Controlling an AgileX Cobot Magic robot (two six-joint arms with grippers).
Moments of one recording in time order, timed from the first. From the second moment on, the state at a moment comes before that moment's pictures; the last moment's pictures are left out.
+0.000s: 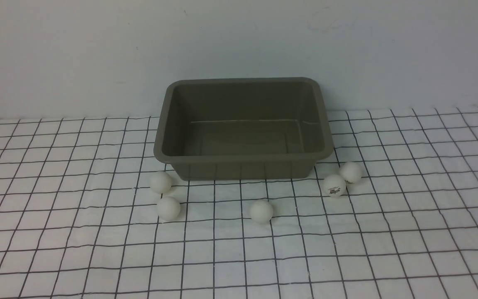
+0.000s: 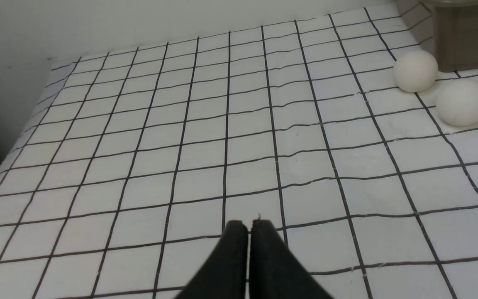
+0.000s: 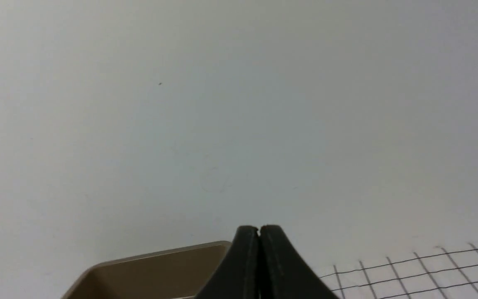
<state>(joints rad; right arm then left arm) -0.02 -0.01 -0.55 0.18 0.63 0.13 0.11 -0.01 0.03 -0.05 0.38 0.17</state>
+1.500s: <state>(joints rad) -0.02 -0.01 -0.55 0.24 0.63 0.13 0.11 -0.01 0.03 -0.32 0.29 0.17</state>
